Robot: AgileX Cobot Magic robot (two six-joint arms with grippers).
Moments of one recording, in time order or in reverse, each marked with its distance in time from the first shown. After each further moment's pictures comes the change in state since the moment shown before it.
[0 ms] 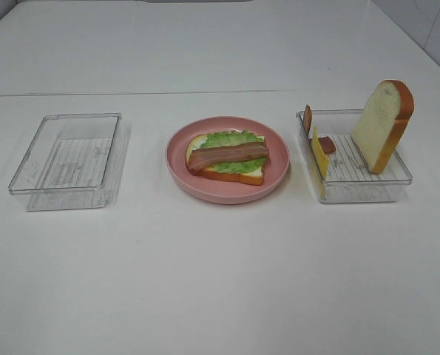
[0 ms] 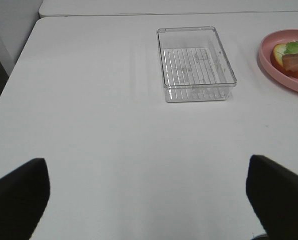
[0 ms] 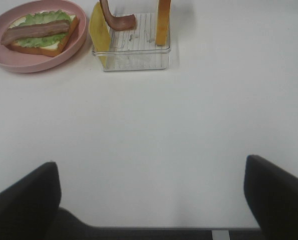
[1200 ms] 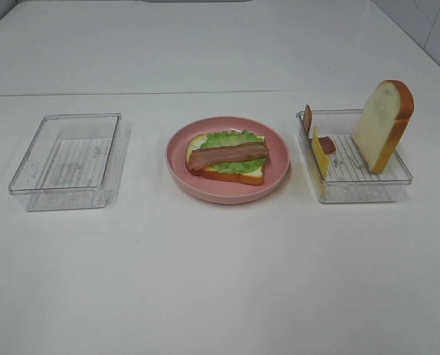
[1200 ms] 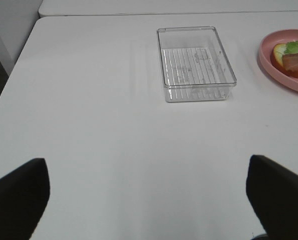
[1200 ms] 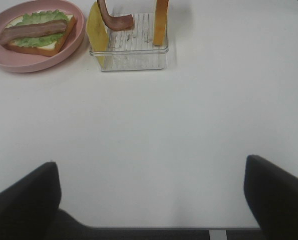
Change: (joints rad) left arm 0.000 0.000 0.000 0.000 0.001 0.000; right arm 0.000 0.000 0.000 -0.006 0.000 0.000
